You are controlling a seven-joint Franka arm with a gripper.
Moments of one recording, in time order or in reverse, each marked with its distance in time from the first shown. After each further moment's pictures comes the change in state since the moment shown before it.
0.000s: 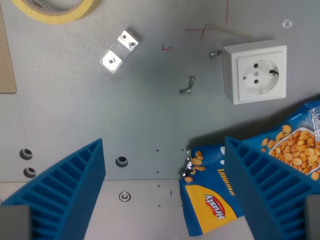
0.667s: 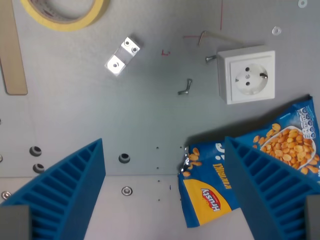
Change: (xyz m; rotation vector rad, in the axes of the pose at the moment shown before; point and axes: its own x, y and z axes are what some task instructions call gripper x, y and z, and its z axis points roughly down) arm 0.004 0.001 -0.037 0.000 0.018 0.001
